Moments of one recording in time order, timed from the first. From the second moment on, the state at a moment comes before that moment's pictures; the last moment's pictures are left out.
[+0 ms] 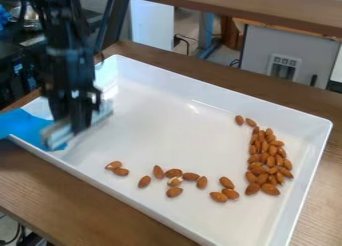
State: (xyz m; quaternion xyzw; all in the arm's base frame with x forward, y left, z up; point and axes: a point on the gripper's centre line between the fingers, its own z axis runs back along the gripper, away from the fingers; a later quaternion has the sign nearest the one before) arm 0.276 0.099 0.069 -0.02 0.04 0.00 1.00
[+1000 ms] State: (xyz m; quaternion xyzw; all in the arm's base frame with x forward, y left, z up) arm 0.275 0.006 0.055 -0.03 0.00 -0.01 1.00
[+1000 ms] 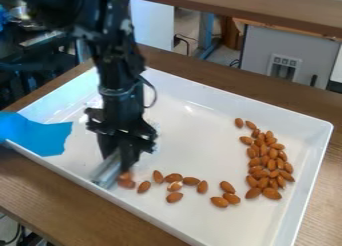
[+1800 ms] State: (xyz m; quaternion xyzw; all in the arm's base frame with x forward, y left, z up) arm 0.277 -0.071 0.055 -0.08 0.01 0.05 1.00
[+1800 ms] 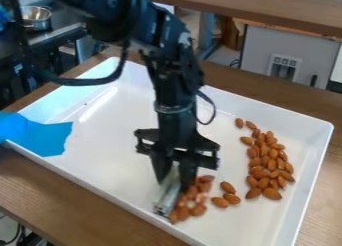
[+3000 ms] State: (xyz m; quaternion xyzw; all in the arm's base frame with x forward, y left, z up) arm 0.353 -0.119 0.064 -0.16 0.00 0.32 0.93
